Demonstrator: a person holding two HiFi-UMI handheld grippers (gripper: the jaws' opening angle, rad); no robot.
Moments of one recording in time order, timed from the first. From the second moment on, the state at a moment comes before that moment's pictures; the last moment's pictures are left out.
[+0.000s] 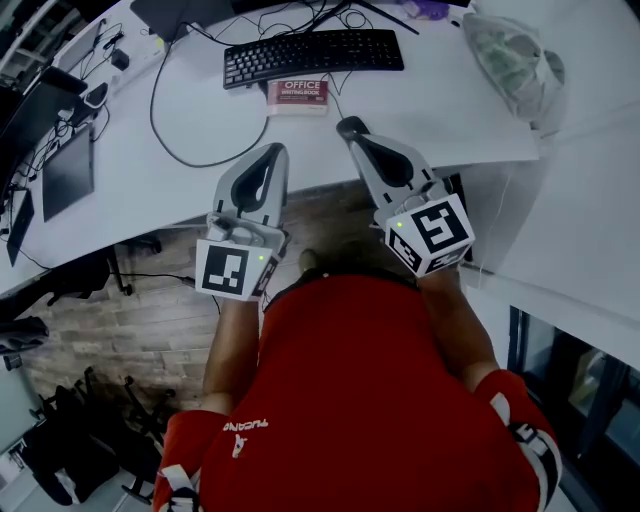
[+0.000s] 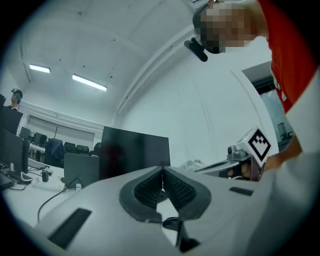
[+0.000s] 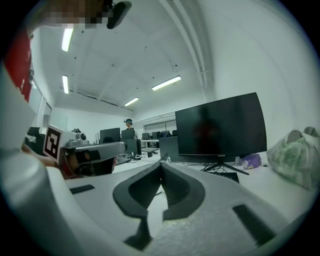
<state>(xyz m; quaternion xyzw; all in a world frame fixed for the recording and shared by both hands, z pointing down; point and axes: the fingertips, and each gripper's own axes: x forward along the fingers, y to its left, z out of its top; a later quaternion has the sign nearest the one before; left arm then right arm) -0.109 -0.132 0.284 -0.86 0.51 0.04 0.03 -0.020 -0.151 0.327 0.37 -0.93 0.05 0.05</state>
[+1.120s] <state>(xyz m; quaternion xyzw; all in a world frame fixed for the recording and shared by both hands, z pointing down) -0.103 -0.132 0.282 -0.86 0.51 0.04 0.03 -0.019 -0.144 0.309 0.37 -0.93 0.03 0.02</state>
